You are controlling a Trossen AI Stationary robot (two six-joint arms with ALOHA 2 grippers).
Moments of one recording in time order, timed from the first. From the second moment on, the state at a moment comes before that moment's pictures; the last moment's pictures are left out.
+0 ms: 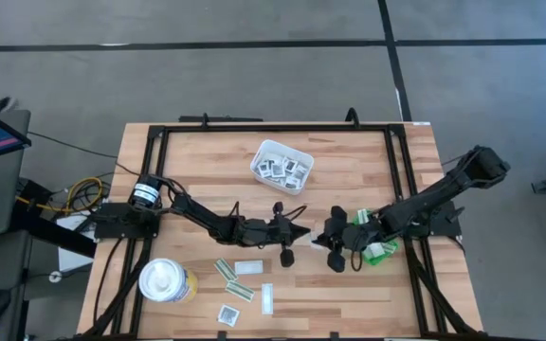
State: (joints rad) left arm -0.28 1.90 1.02 0.90 -0.40 -0.06; right arm 0.47 1.37 0.58 0.07 0.37 0.55
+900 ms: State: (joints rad) left arm -0.28 1.90 1.01 0.89 -0.40 -0.09; right arm 1.07 1.03 0.65 -0.66 0.43 0.97
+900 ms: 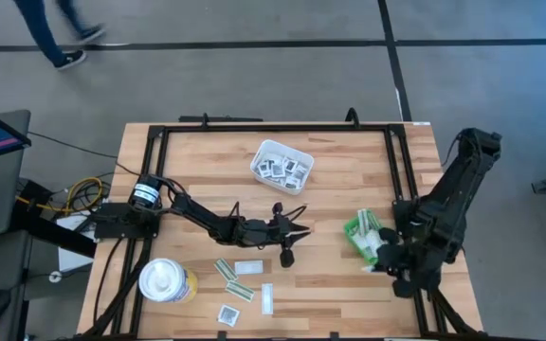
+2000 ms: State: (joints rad) left arm -0.29 1.90 1.01 0.89 -0.39 -0.10; right arm 0.85 1.11 0.75 -0.76 0.66 0.81
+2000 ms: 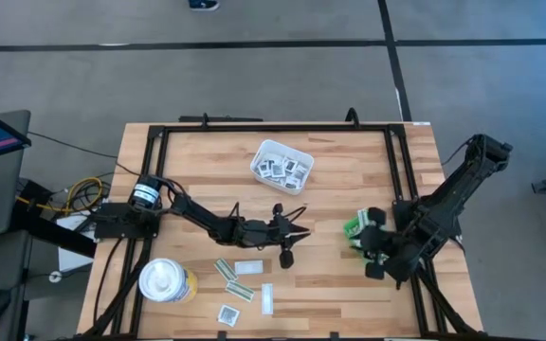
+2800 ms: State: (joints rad) left arm -0.57 1.67 1.18 -0.40 -0.52 -0.66; right arm 0.62 1.42 0.75 -0.13 0.53 0.15
